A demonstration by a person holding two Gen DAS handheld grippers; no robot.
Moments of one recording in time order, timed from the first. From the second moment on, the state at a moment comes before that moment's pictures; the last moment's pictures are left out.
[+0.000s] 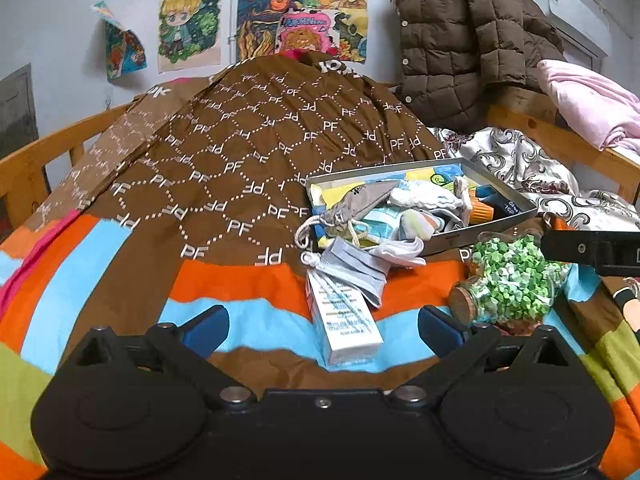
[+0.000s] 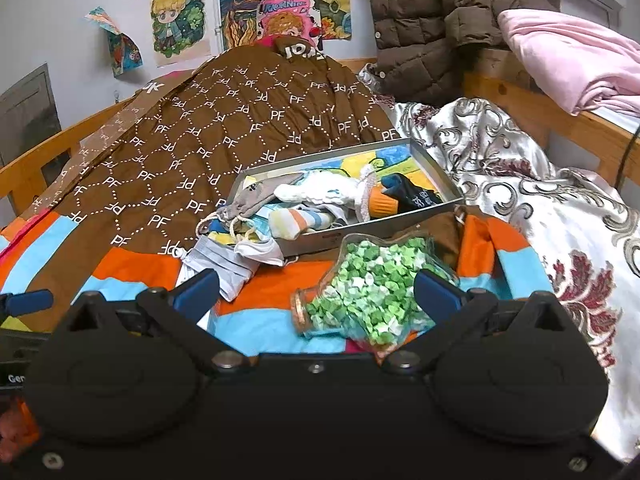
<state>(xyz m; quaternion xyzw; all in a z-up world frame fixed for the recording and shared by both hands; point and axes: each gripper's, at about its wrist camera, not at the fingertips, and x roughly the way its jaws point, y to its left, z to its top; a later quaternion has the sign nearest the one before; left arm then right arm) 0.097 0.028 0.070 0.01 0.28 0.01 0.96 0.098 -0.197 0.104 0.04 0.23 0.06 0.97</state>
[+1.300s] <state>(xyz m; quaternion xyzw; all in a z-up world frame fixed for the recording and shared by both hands) 0.241 0.063 0.022 0.01 0.29 -0.02 0.96 0.225 -0.132 0.066 -0.09 0.27 0.10 0.95</state>
